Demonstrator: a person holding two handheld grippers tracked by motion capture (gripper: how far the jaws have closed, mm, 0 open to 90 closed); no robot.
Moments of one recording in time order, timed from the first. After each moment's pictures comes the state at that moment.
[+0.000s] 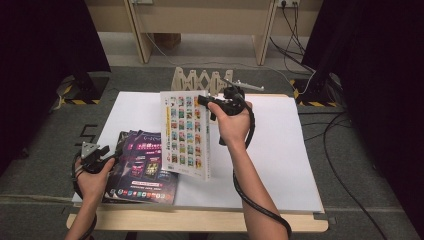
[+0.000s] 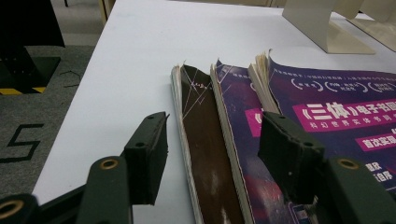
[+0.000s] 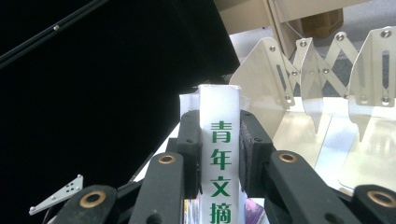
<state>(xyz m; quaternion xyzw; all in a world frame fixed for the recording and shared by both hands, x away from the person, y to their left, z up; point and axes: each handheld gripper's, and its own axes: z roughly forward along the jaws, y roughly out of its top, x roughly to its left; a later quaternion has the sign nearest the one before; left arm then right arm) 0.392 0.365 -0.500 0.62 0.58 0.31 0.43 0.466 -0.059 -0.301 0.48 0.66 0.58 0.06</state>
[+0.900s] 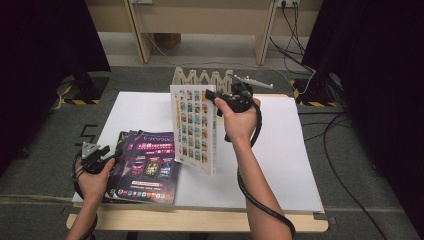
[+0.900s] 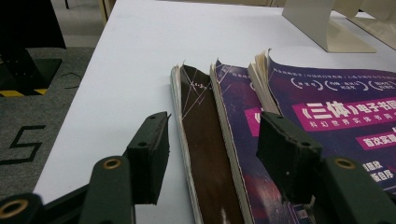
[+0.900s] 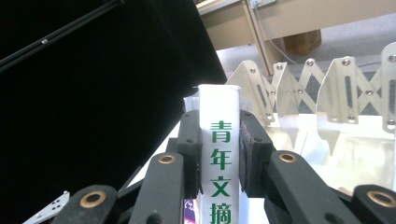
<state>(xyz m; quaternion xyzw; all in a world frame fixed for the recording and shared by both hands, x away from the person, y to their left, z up) 0.392 0.363 -0.500 0.62 0.58 0.31 0.43 0.462 -0.074 -0.287 0.49 0.64 0.58 0.09</state>
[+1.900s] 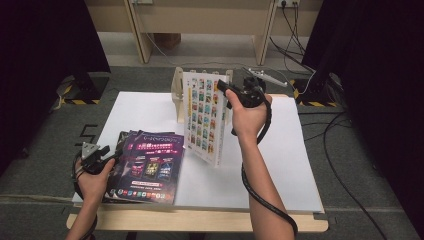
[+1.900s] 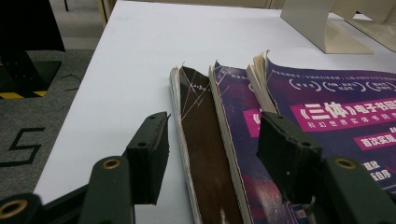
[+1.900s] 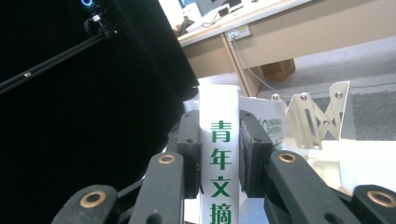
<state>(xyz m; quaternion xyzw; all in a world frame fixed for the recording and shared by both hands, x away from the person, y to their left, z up) 0.391 0.364 -0.500 0.62 0.58 0.31 0.43 0.463 -0.094 -0.271 0.50 0.60 0.60 0.15</state>
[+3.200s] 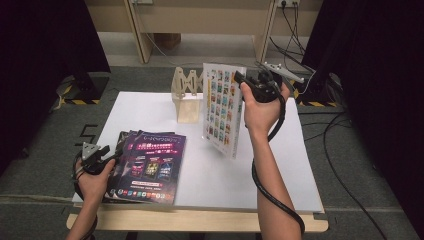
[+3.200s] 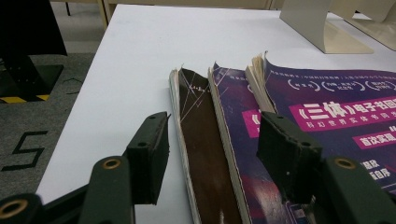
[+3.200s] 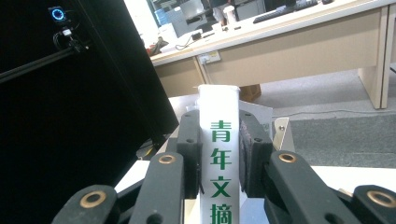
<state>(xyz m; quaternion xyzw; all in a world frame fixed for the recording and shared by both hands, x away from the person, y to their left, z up) 0.390 0.362 -0.500 0.62 0.57 0.32 0.43 0.463 -0.124 -0.254 0.51 0.58 0.59 0.22</state>
